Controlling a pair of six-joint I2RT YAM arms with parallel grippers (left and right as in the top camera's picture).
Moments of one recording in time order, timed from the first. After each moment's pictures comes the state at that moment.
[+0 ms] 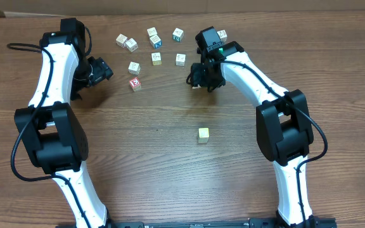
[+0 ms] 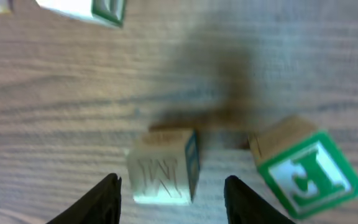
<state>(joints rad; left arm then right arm) 0.11 2.17 1.87 -1.19 -0.05 -0.57 0.41 2.30 1.88 -0.82 -0.13 0.37</state>
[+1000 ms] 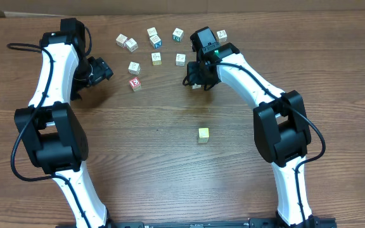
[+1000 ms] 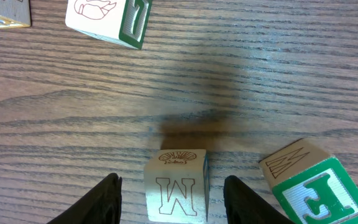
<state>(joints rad) 0.11 2.17 1.87 -1.19 -0.05 -0.57 0.44 2.30 1.88 -0.78 -0.07 0.36</state>
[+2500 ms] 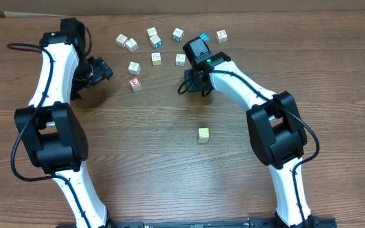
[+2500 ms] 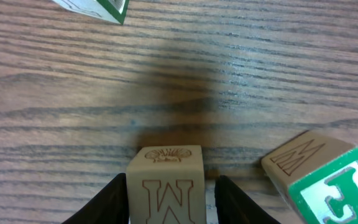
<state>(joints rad) 0.11 2.17 1.87 -1.19 -0.05 -0.57 0.48 2.30 1.80 -0.72 0.06 0.35</state>
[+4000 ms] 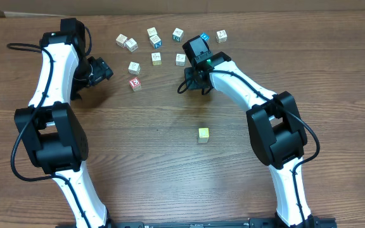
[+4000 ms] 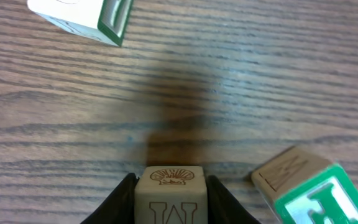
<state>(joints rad) 0.11 2.17 1.87 -1.19 -0.05 -0.57 0.48 2.30 1.80 -0.70 0.09 0.34</state>
